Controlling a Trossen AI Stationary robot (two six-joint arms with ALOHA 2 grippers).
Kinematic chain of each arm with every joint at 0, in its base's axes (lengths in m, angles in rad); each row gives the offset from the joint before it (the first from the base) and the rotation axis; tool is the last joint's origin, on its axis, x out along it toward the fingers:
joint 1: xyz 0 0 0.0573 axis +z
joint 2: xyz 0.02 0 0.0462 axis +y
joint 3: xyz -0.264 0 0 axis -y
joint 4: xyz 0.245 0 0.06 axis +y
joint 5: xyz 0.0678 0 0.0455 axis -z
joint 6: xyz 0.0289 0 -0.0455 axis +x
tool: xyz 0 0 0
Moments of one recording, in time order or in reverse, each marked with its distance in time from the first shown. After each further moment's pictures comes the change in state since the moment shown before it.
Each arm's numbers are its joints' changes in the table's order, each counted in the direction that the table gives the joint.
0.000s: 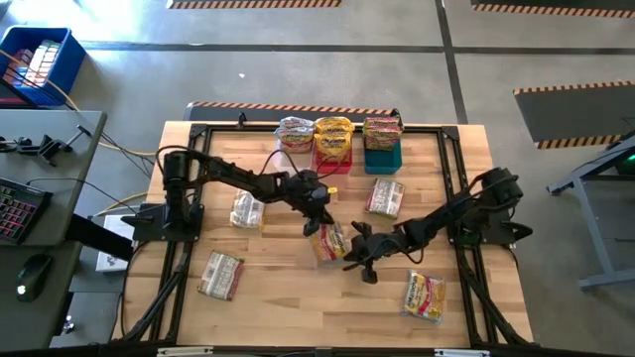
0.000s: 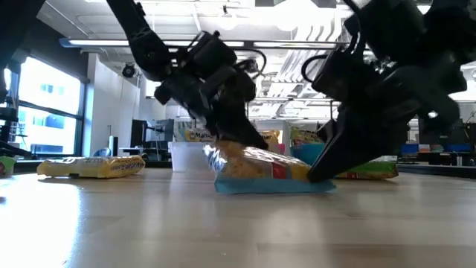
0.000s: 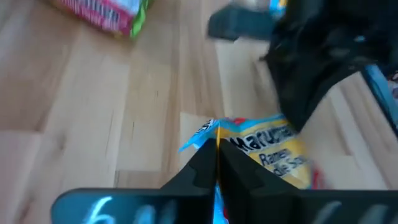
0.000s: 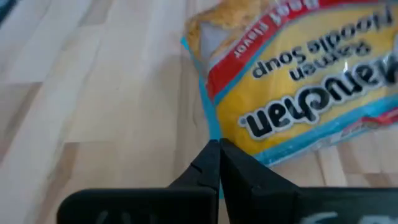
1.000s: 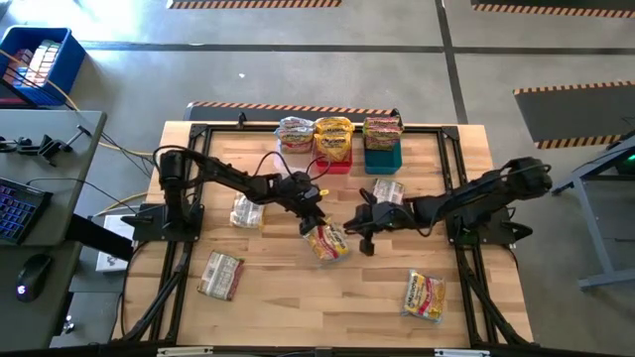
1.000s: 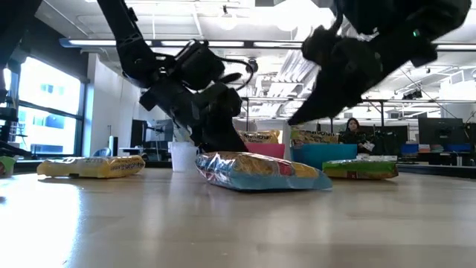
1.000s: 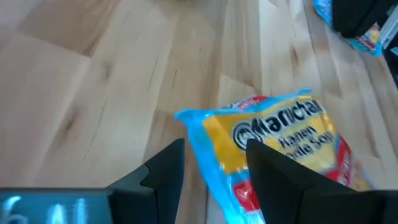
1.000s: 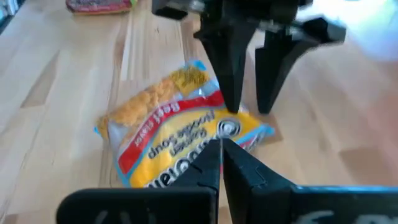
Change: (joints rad) left arm 0.009 -0.015 -0.104 -0.038 -0.077 -0.125; right arm -0.181 -0.275 0.000 0.192 0.047 -0.063
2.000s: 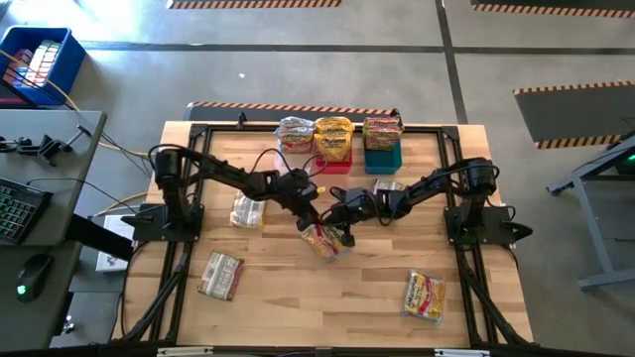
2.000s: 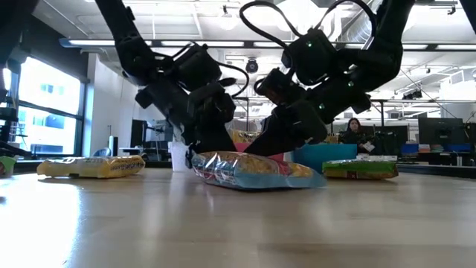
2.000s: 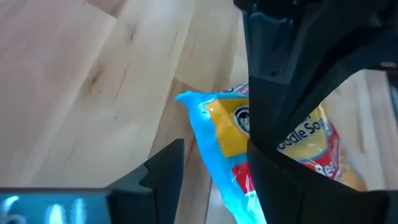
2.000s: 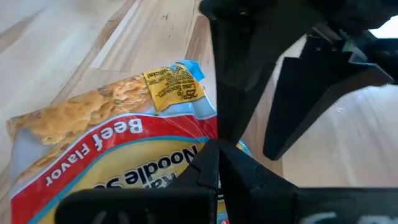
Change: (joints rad) left arm 0.040 -0.038 -0.016 0.094 0.043 -0.078; right arm -0.190 0.406 0.159 -0.294 -0.308 -0.368
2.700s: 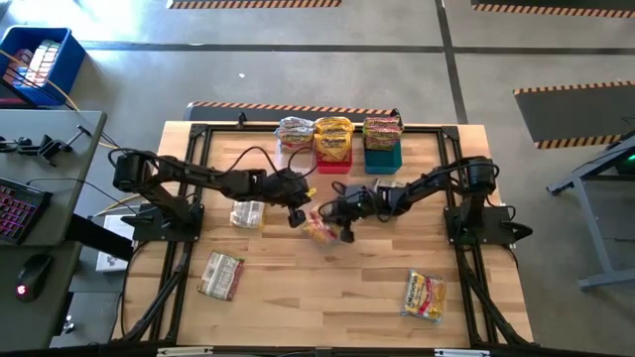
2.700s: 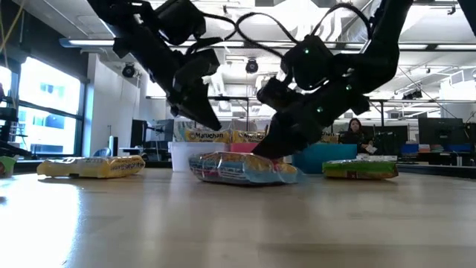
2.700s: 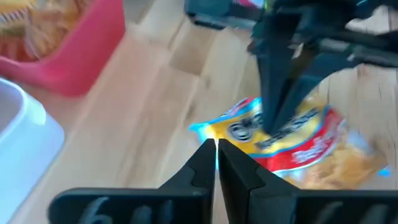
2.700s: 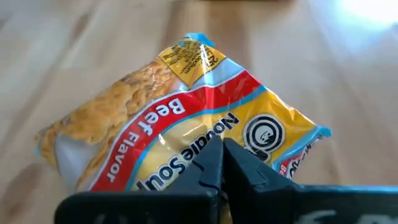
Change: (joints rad) left arm -0.101 -0.306 0.000 0.308 -0.489 0.191; right arm -0.026 0.000 -0.001 0.042 0.001 0.079
